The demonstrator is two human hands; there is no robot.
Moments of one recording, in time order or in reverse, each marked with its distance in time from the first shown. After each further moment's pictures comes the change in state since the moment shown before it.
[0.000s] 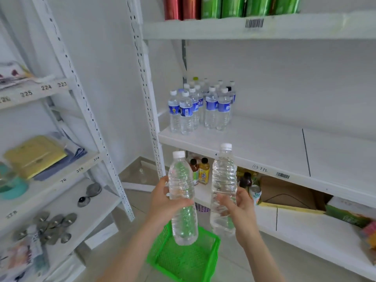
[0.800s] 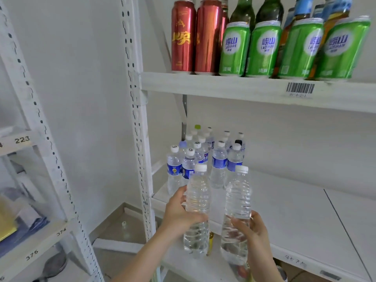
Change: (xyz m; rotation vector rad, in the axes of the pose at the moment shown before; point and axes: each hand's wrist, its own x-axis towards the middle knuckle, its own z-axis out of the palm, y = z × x) left_hand 0.256 0.090 0.015 0.067 -0.159 0.179; right_hand 0.221 -0.044 0.068 0.088 0.121 -0.082
